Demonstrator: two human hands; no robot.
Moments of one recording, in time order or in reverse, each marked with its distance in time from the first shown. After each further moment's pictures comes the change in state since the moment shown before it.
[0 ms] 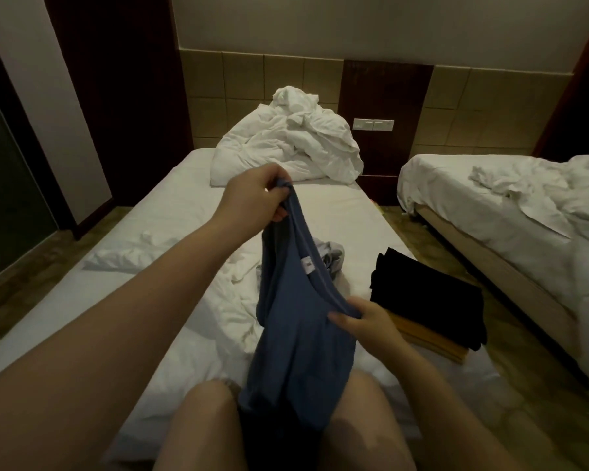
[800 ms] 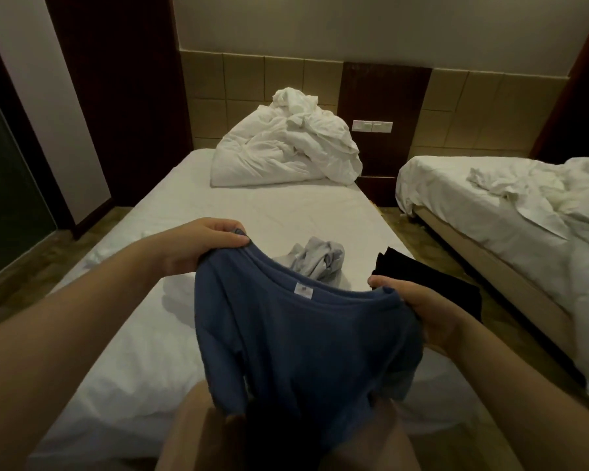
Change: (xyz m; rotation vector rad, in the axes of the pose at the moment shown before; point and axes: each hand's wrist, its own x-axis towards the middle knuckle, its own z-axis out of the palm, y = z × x) left_hand -0.026 -0.071 -0.059 -0.280 -0.610 -0.392; right_hand -0.006 -0.018 -0.071 0.595 -0.384 0.188
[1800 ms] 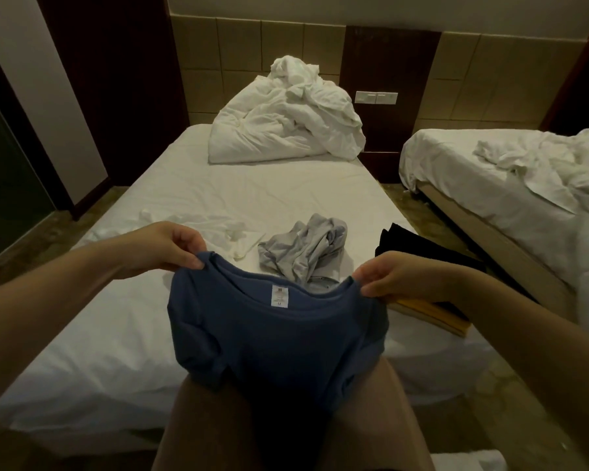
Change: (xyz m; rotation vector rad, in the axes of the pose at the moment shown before) left_hand -0.014 -0.055 -0.032 0.141 0.044 -0.105; right_hand 0.013 -0.028 0.023 -0.824 -0.189 0.134
